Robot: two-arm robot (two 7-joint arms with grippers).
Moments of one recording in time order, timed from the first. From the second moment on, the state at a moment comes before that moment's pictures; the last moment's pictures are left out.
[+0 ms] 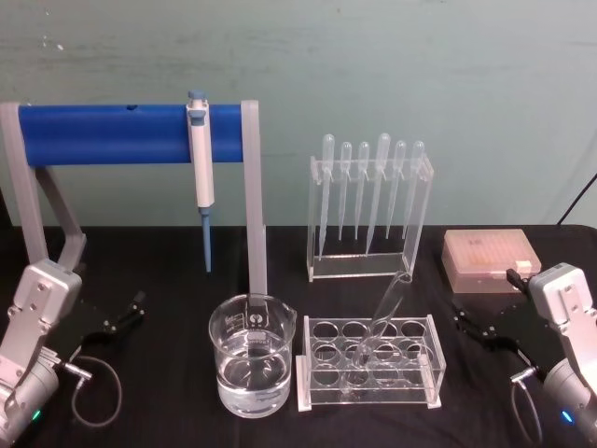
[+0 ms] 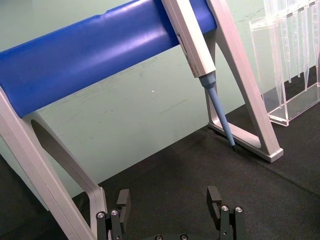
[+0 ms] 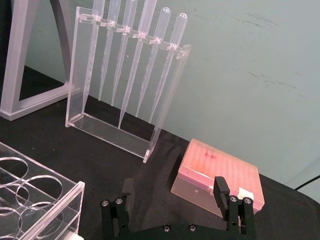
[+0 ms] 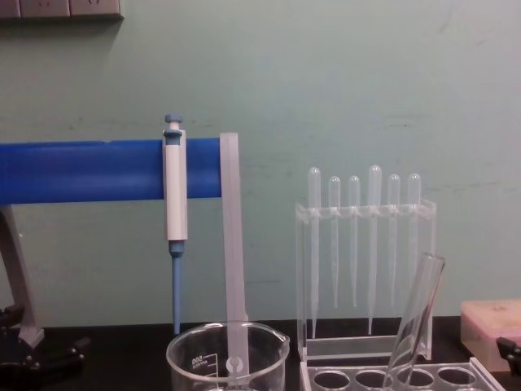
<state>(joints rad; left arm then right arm) -0.20 0.60 0.45 -1.41 -0.25 -0.12 0.03 0.20 0.60 -0.45 -1.41 0.25 -0.12 -0.03</state>
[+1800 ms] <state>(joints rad) -0.20 0.60 0.45 -1.41 -0.25 -0.12 0.03 0.20 0.60 -0.45 -1.41 0.25 -0.12 -0.03</state>
